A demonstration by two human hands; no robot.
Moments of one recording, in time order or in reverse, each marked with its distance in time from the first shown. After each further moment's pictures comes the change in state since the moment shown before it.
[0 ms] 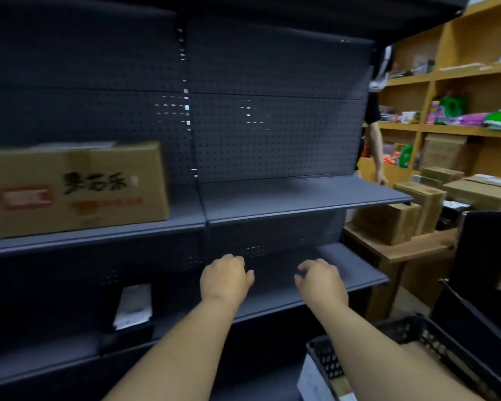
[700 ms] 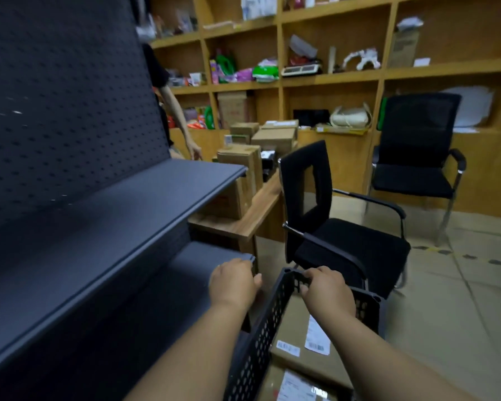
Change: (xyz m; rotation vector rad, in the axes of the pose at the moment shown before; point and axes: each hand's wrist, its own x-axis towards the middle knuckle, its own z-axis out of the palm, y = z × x) left_hand 0.174 0.277 0.172 -0.151 -0.208 0.765; right_hand 0.103 0.239 -0.001 -0.153 0.235 0.732
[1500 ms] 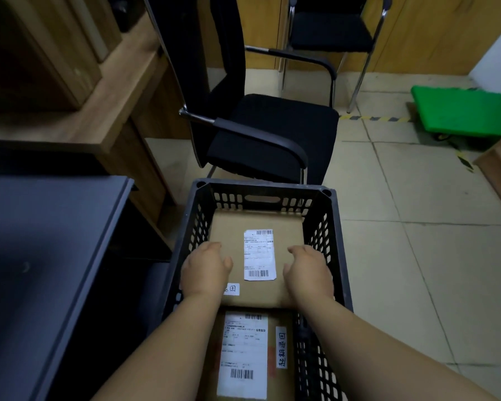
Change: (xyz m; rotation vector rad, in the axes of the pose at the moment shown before) left_hand 0.079 0.040 0.331 -0.248 -0.424 0.029; right_hand 0.072 0.170 0.233 0.074 -0.116 0.557
